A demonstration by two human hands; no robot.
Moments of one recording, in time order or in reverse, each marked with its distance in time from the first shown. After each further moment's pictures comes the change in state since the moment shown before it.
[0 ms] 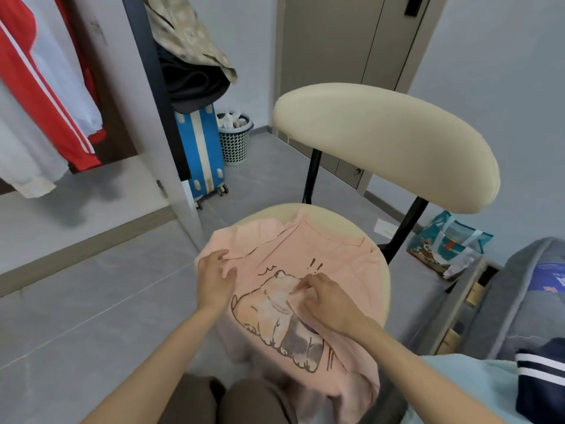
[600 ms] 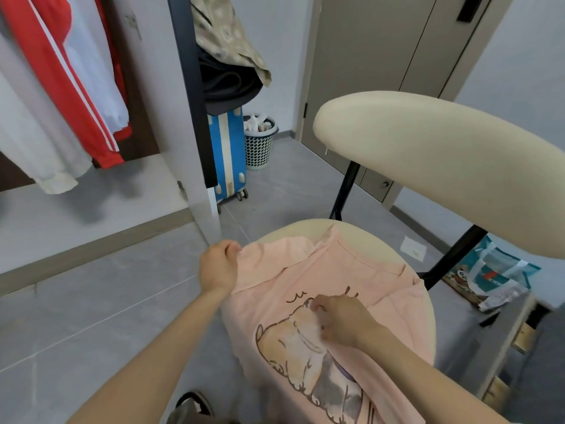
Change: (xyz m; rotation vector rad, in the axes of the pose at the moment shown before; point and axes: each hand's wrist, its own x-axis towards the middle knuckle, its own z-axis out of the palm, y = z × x) left_hand 0.099 -0.012 -0.022 0.168 0.139 0.017; right_hand 0.081 -0.018 0.014 -0.427 -0.257 -0.016
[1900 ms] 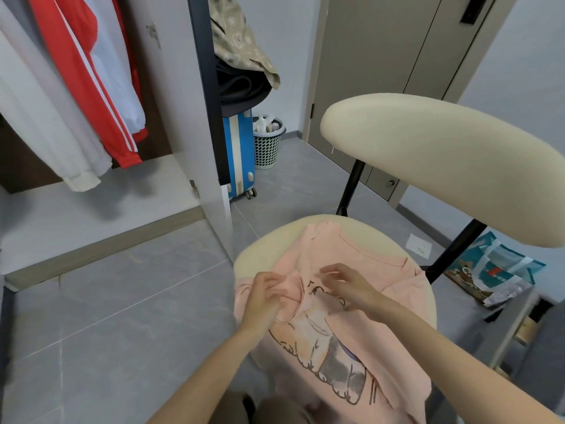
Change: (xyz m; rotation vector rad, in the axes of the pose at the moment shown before) left_hand -0.109 0.010 0.007 -0.628 -0.374 -0.182; right_hand -0.017 -0.003 -0.027 0.978 0.044 0.214
